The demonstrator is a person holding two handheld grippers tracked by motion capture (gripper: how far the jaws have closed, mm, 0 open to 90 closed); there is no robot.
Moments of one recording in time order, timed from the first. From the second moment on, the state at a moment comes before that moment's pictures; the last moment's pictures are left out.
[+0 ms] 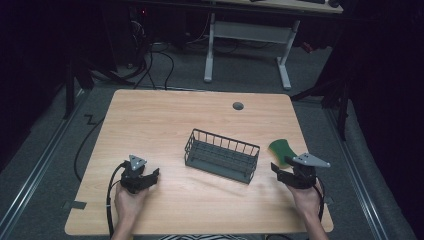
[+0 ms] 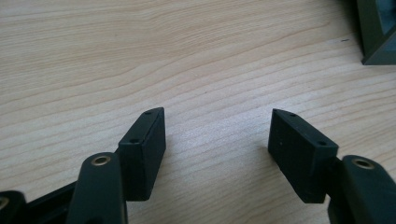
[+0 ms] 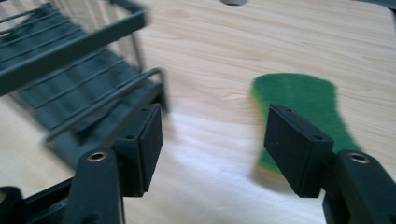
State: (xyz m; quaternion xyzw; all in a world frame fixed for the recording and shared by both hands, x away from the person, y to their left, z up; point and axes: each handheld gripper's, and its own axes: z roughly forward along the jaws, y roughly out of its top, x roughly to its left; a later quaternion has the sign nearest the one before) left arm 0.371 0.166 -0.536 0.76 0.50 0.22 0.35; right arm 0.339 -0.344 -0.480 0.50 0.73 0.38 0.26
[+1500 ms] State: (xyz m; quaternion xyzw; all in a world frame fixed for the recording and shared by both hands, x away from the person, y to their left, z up) left arm 0.369 0.164 -0.536 0.76 0.50 0.22 0.34; right arm 0.433 -0.369 -0.511 0.56 0.76 0.25 0.22
